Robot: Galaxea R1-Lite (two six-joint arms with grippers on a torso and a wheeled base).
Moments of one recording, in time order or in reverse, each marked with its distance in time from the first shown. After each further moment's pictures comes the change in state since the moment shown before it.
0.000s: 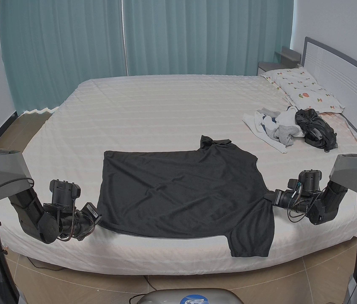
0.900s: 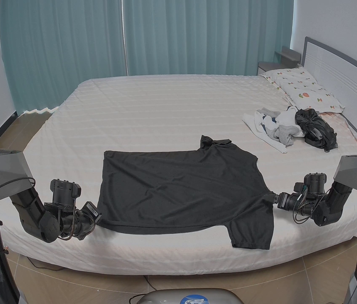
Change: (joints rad) left arm 0.003 0.015 -0.017 0.000 0.002 -0.026; right arm -0.050 -0.001 0.037 0.010 -0.021 -0.001
